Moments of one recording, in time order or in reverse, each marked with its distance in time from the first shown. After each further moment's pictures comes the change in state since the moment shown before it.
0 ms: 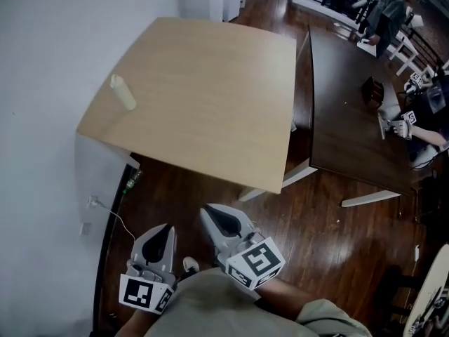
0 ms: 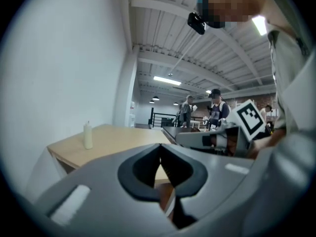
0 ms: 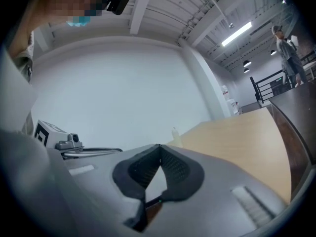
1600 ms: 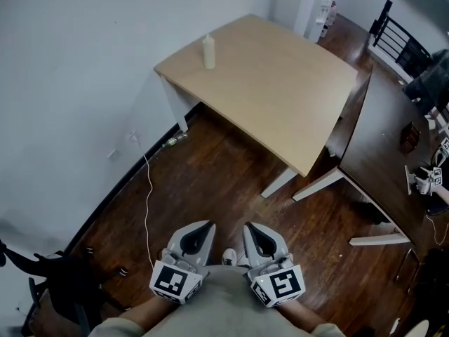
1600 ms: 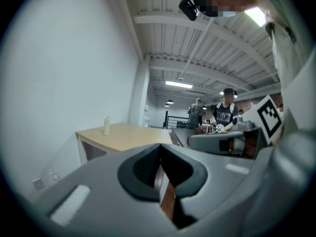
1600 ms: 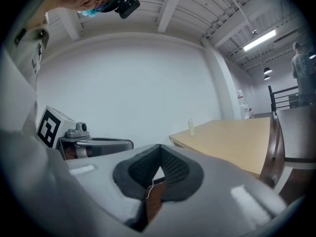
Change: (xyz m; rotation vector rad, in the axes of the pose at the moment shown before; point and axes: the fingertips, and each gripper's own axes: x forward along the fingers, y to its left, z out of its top) left arm -0.107 -0.156 -0.054 -0.106 -0.063 0.224; right arm -0.188 0.073 -0.064 -0.172 0.088 0.137
